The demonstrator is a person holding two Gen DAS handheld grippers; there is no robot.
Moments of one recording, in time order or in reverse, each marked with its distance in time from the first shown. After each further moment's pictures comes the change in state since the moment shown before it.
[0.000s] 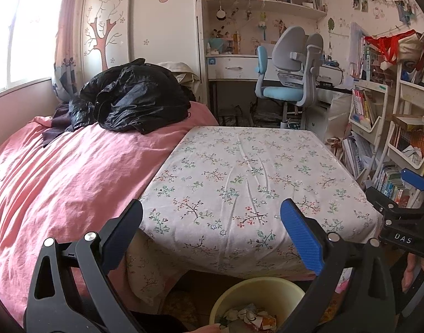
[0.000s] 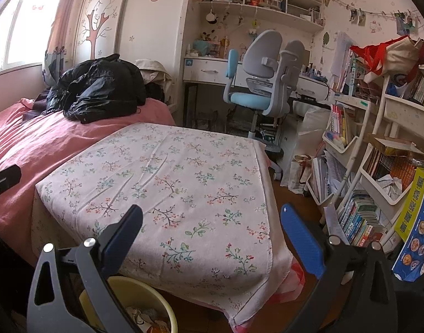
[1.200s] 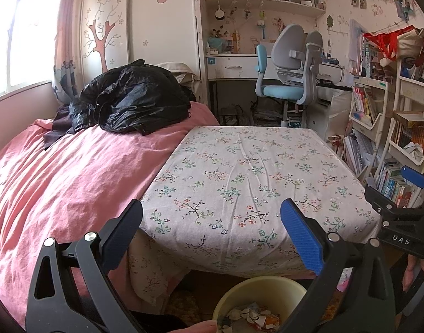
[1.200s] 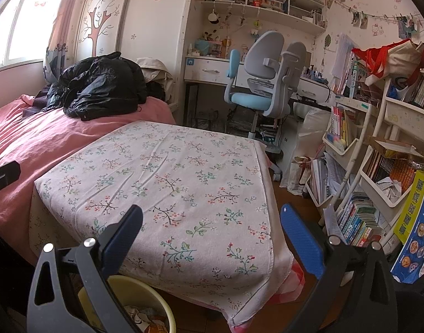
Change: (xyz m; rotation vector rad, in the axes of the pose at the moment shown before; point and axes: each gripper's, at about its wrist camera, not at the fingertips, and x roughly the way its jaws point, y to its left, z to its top) left arm 0.001 -0.004 0.001 0.007 0.002 0.005; right arm 0.003 0.003 -0.002 -0.020 0.000 -0.002
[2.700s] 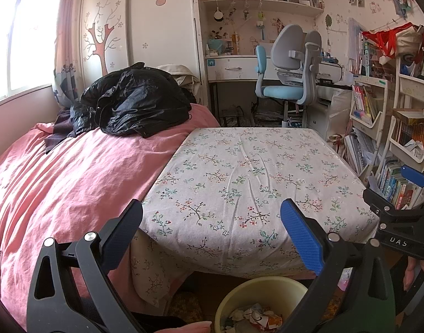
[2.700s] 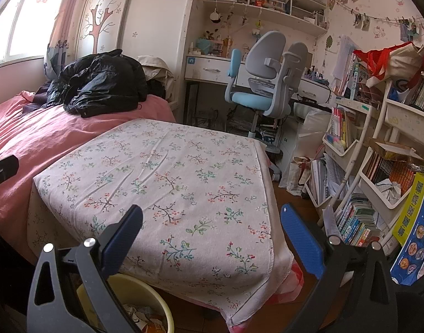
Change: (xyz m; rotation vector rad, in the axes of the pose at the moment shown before) left arm 0.001 -0.001 0.000 0.007 0.000 0.010; right arm 0.000 0.000 0.000 -0.004 0.001 -0.001
